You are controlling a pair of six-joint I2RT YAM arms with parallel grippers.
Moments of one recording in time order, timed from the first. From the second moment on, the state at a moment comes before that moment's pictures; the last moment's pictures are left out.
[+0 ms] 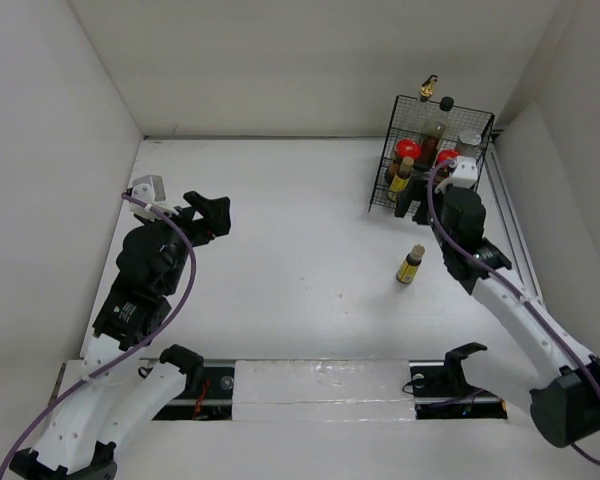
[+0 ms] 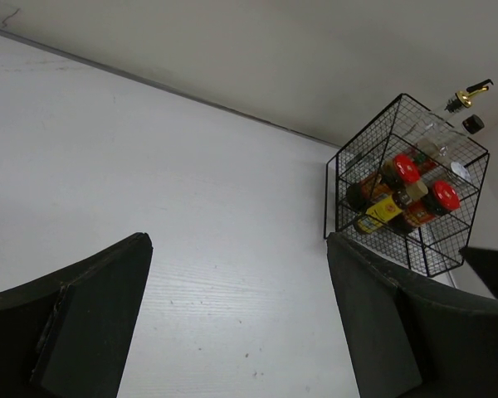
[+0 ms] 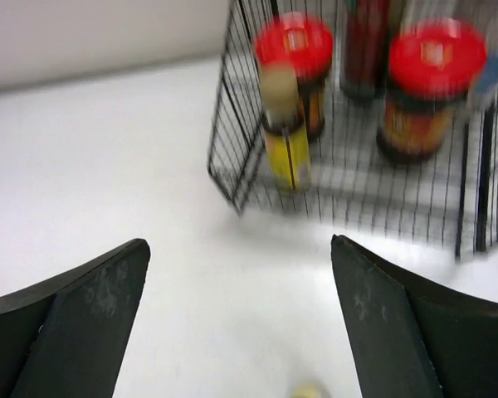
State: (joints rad) left arm -0.44 0.64 0.91 -0.34 -0.28 -0.52; right arm 0.31 1.05 0.84 0.00 0.26 0.28
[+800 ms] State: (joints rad) left arm -0.44 0.62 0.91 -0.34 -0.25 -0.52; right arm 0.44 0.95 0.66 -0.36 0.41 0.41
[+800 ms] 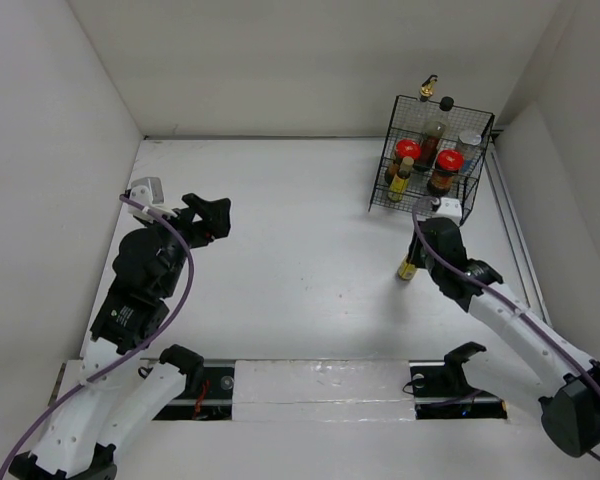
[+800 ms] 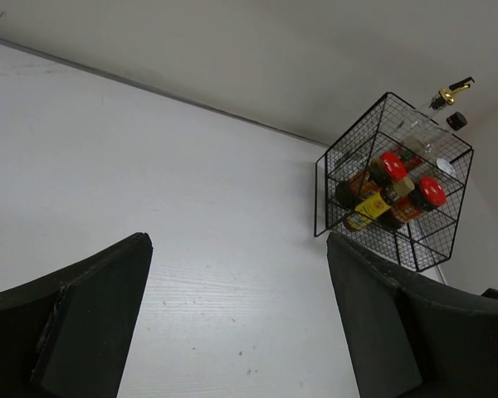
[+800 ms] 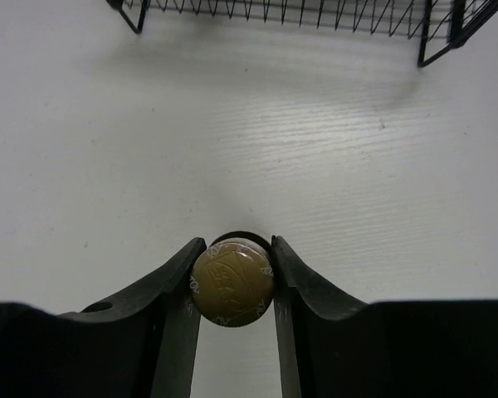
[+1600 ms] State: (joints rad) left arm -0.44 0.66 0.91 -0.35 -0.23 -0.51; right arm 0.05 1.49 1.19 -0.15 0.32 0.26
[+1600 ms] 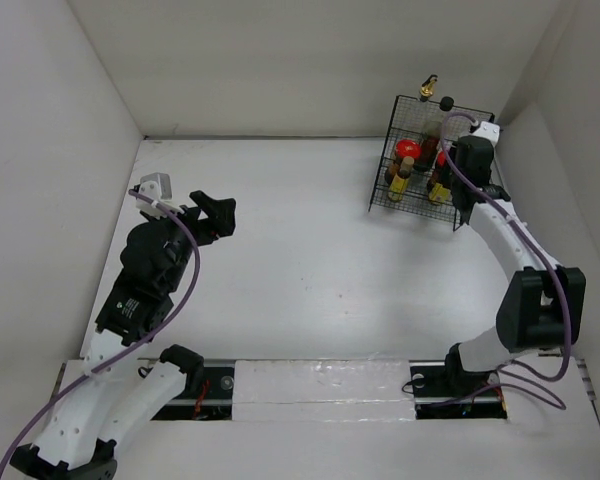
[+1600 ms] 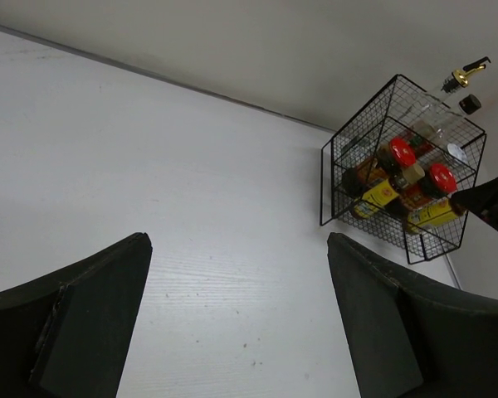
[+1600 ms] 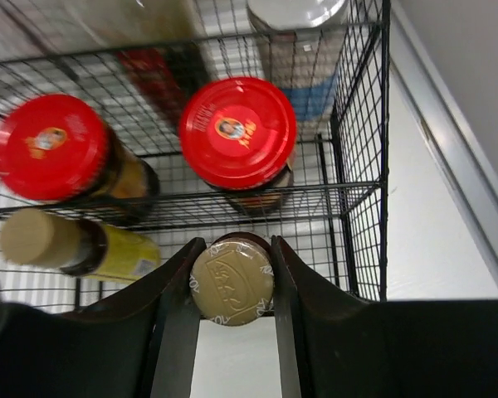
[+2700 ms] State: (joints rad) left arm -0.44 0.69 0.91 -0.35 -0.20 -0.50; right arm 0.07 1.31 1.20 -0.08 0.12 0.26
